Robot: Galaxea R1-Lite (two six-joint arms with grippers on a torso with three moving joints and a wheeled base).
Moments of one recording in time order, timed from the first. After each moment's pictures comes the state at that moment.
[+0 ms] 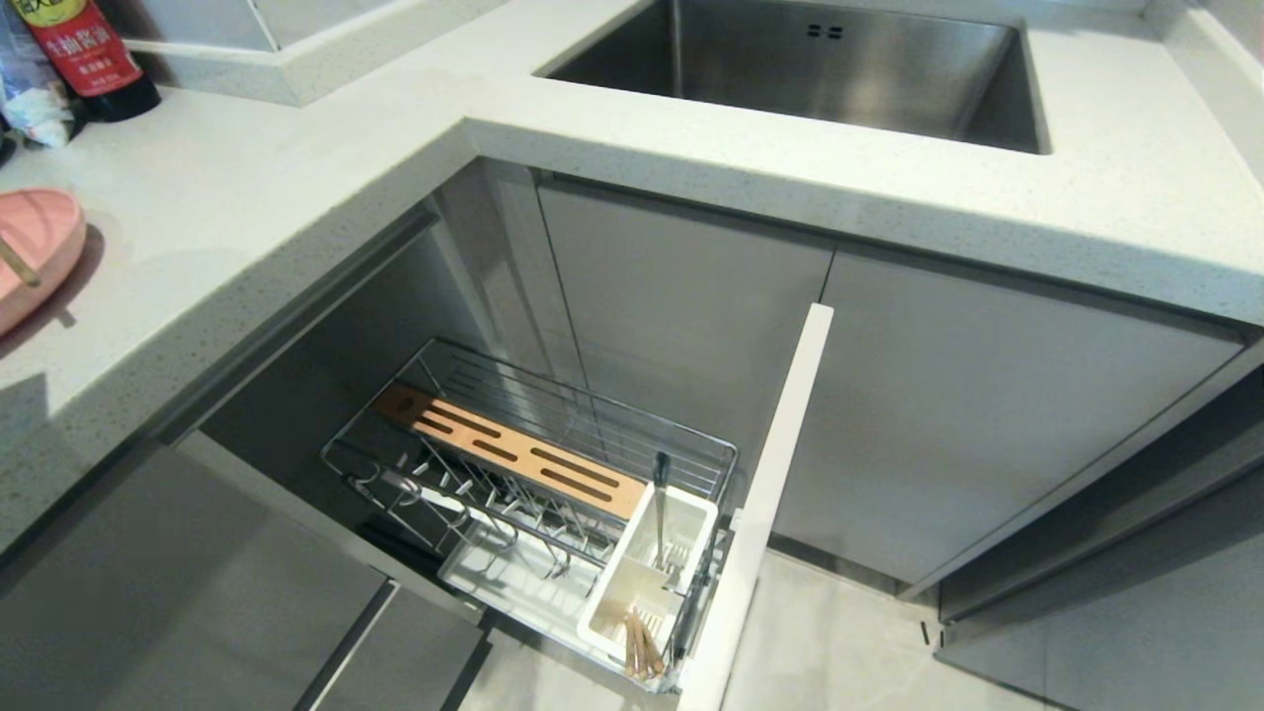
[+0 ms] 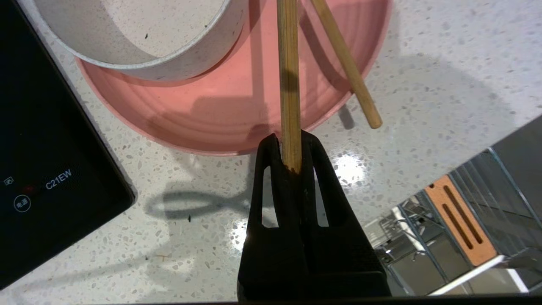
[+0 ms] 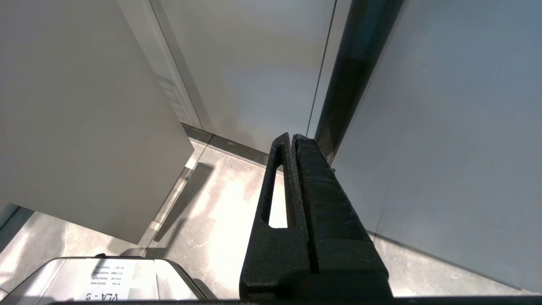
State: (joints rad) left arm -0.01 1.33 -1.90 1.14 0.47 -0.39; right arm 0.00 0.00 0.00 0.01 0.00 -0.01
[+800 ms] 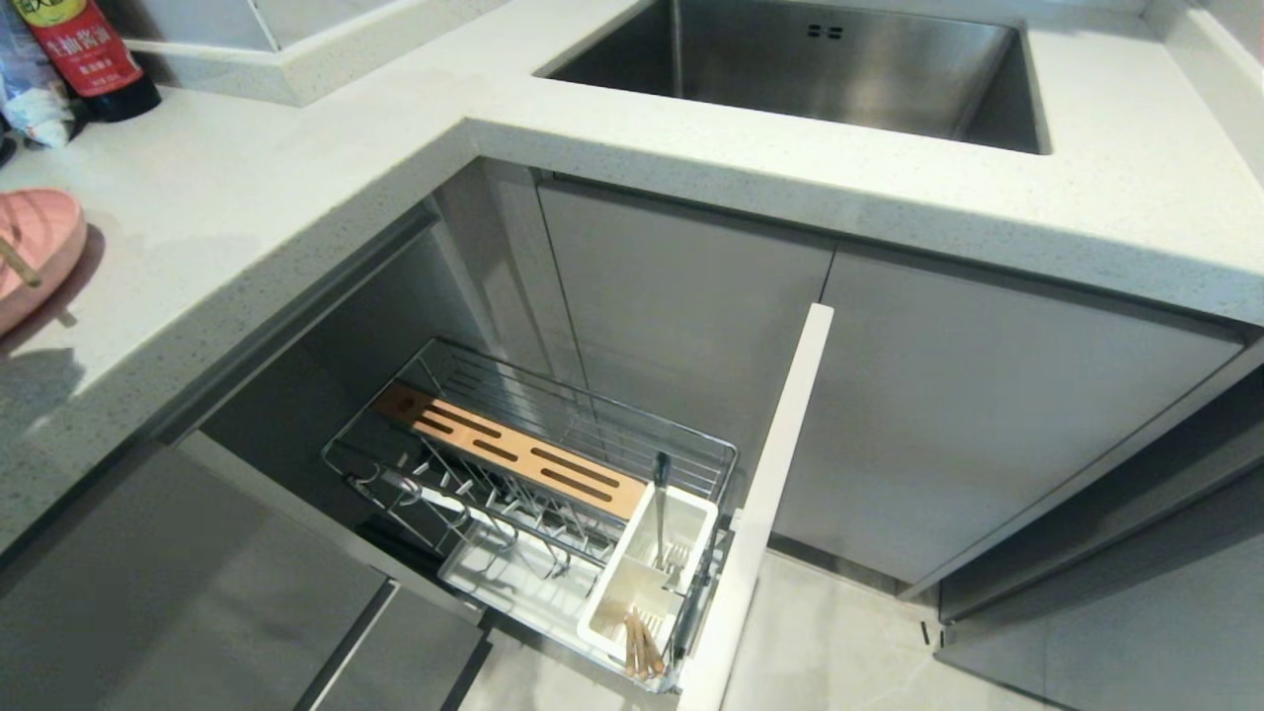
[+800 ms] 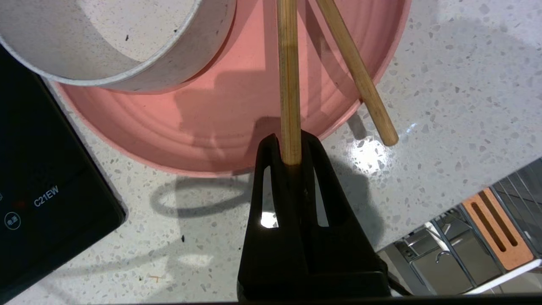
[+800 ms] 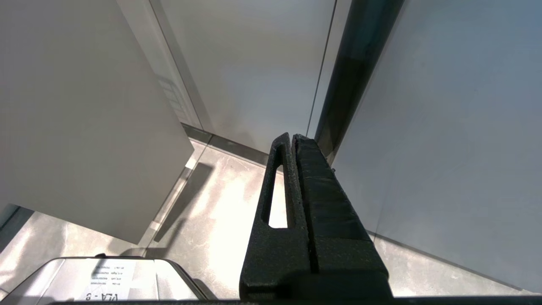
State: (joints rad) left arm 0.00 1.40 -1.89 1.14 0.48 -0.36; right arm 0.00 0.00 0.00 0.00 0.00 -0.01
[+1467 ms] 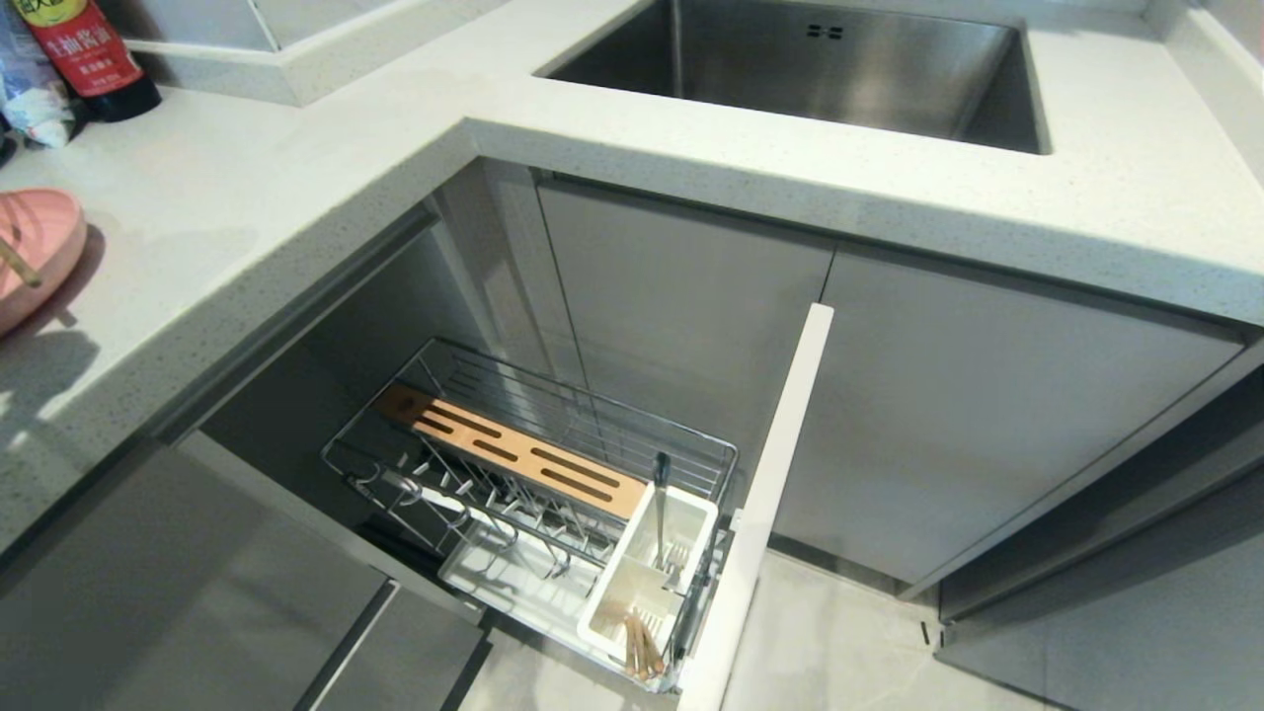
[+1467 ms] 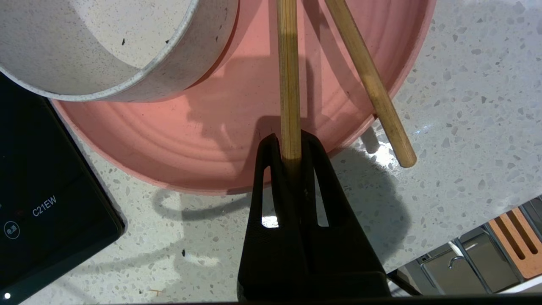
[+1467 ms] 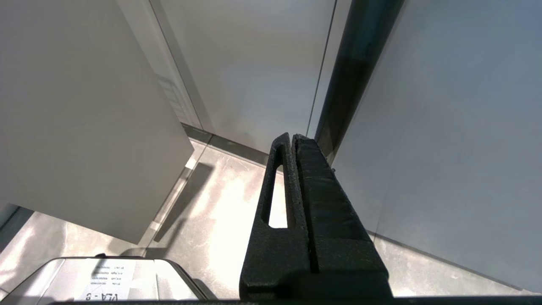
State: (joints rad) left arm 0.02 1.43 -1.90 1.14 0.48 -0.34; right arm 0.00 0.00 0.00 0.00 0.00 -0.01
